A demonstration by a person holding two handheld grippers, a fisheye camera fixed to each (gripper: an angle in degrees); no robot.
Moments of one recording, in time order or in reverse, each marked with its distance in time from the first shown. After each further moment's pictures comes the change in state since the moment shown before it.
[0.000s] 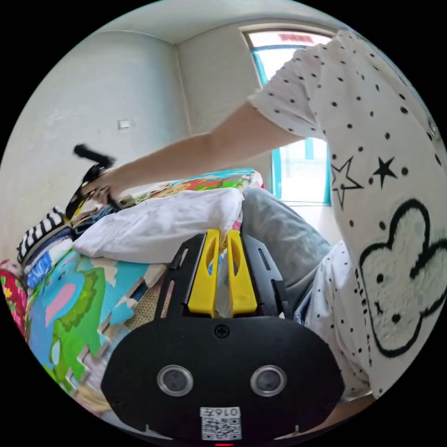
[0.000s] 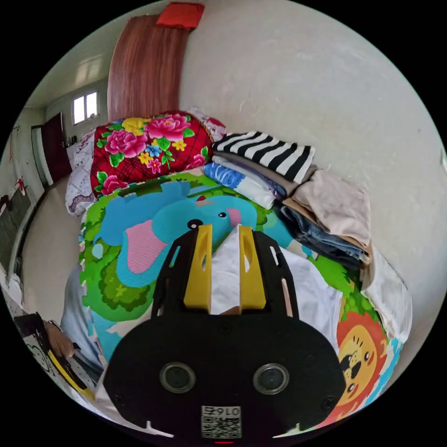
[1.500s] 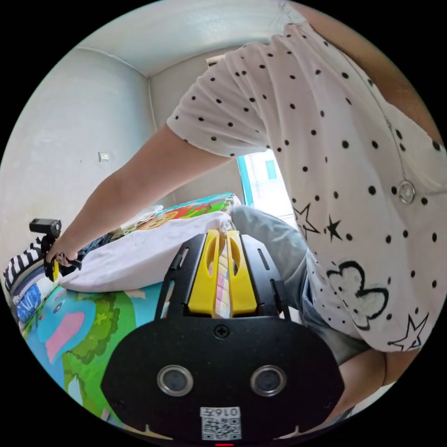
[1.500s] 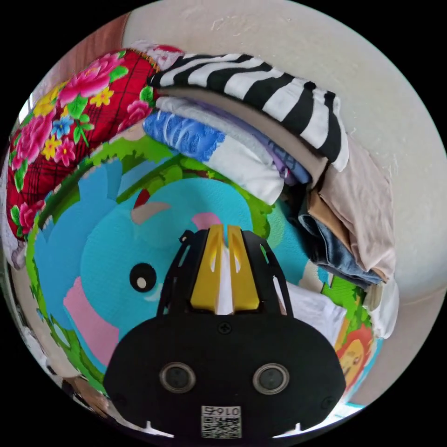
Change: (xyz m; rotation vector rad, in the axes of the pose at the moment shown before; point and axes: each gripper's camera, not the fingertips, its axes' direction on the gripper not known) left arm -0.145 0.087 -0.084 0.212 0.154 0.140; right arm 0.057 -0.154 0.517 -0.472 0.173 0.092
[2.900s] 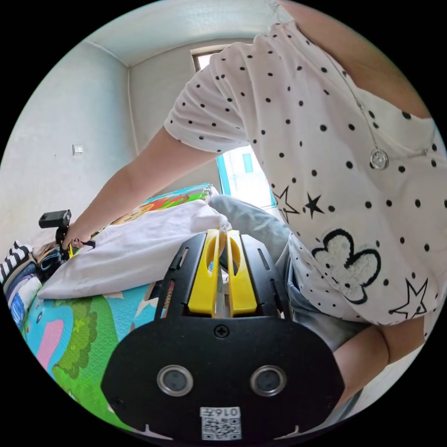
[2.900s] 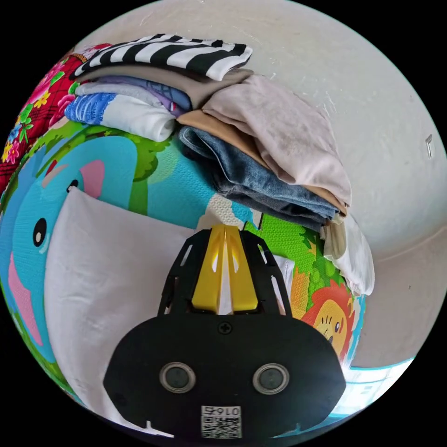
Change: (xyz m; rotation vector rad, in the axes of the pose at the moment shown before) left arm -0.011 0.009 0.023 -0.049 0.161 0.030; right arm 0.108 0.260 -0.073 -0.053 0.252 0.194
